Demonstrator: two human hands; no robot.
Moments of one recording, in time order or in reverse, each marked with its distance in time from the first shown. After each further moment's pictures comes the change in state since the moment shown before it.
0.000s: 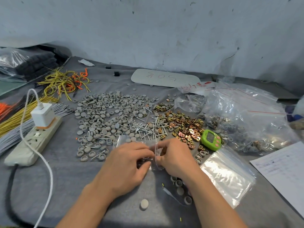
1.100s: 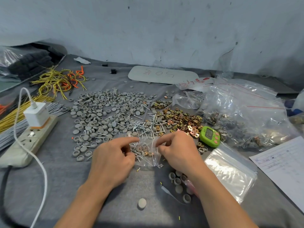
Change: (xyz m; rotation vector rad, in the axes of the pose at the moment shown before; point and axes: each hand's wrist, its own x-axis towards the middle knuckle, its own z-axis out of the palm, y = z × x) left_hand 0.005 -0.003 -0.004 -0.023 0.141 -0.435; right_hand 0.007 0.016 -0.008 0.131 0.139 -0.045
